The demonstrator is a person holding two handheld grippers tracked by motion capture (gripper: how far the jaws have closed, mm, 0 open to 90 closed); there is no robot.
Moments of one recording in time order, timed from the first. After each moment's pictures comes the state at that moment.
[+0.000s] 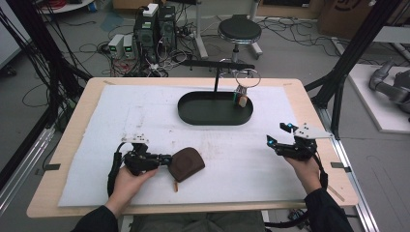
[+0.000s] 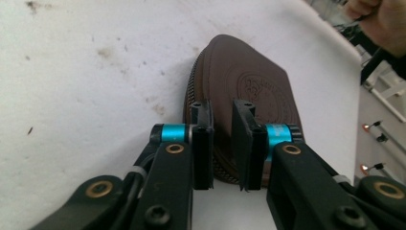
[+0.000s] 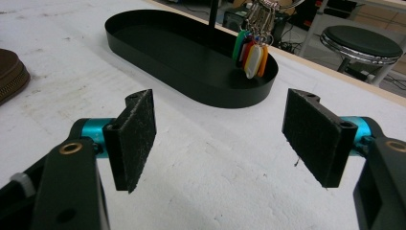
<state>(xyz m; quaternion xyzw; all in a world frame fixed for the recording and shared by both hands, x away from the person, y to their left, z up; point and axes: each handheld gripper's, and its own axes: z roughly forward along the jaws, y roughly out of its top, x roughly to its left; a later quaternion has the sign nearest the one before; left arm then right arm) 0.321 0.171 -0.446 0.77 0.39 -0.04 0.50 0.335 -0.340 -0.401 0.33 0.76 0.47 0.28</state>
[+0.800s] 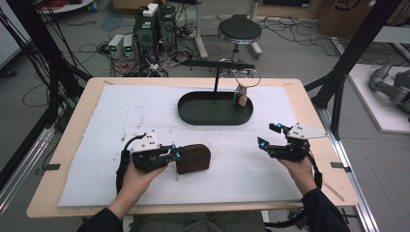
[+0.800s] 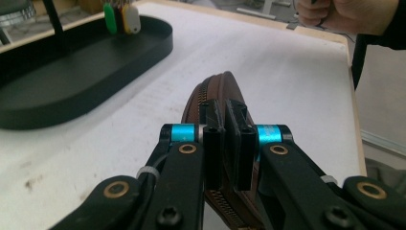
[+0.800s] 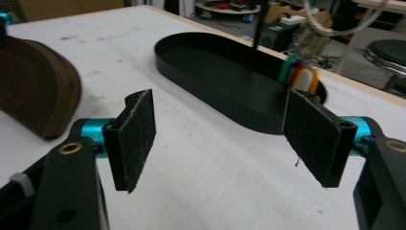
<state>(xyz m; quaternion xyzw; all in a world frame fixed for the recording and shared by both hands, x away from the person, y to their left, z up) 0.303 0.132 -0.401 0.80 0.20 0.12 0.55 0.330 -0.313 -0.393 0.29 0.77 0.52 0.23</state>
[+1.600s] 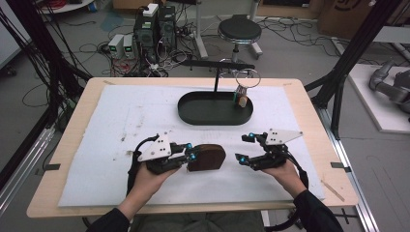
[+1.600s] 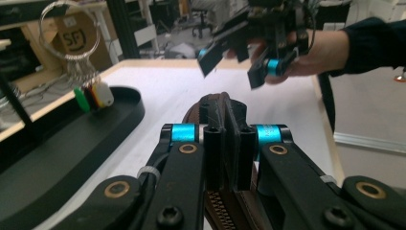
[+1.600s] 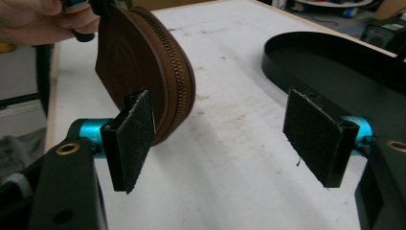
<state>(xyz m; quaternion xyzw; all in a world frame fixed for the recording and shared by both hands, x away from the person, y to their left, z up) 0.290 0.096 -0.381 0.77 0.10 0.15 0.61 0.324 -0.263 -0.398 0.18 0.82 0.54 0.10</state>
